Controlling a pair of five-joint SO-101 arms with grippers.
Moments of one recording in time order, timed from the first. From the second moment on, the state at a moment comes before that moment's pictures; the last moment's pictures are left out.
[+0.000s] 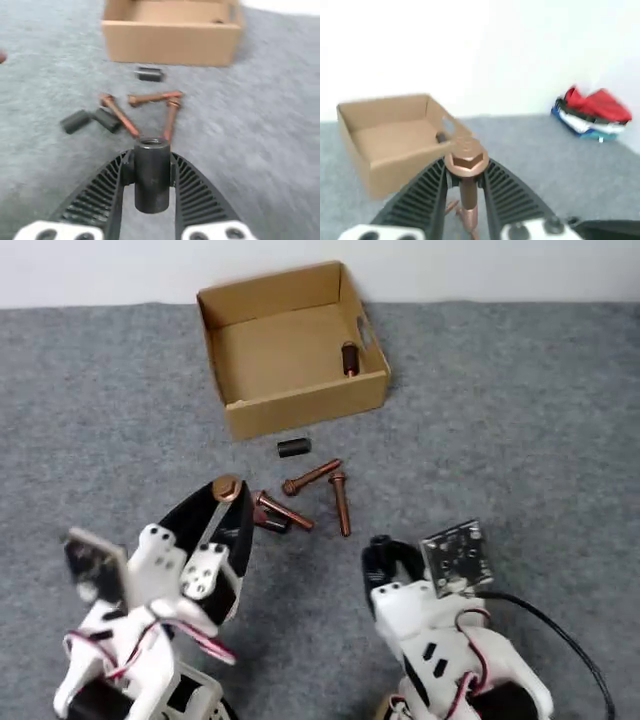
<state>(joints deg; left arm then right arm) 21.5 -98.1 61.3 55.7 21.6 -28.0 -103.3 65.3 75.4 -4.0</state>
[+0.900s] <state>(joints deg) 29.5 -103.6 59.7 55.4 31.2 -45.3 -103.2 74.8 44.5 15.5</state>
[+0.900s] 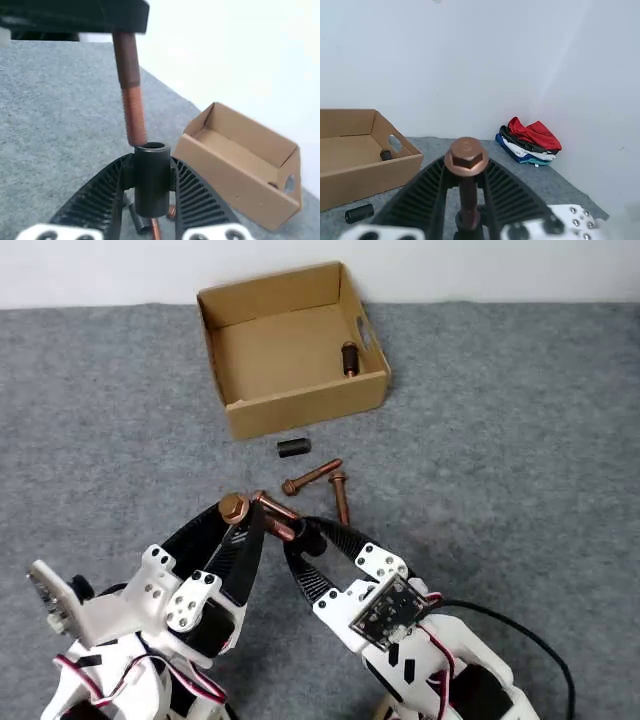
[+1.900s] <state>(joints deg) 31.8 -103.8 65.8 66.7 26.4 -48.9 -103.0 75.8 44.0 18.5</state>
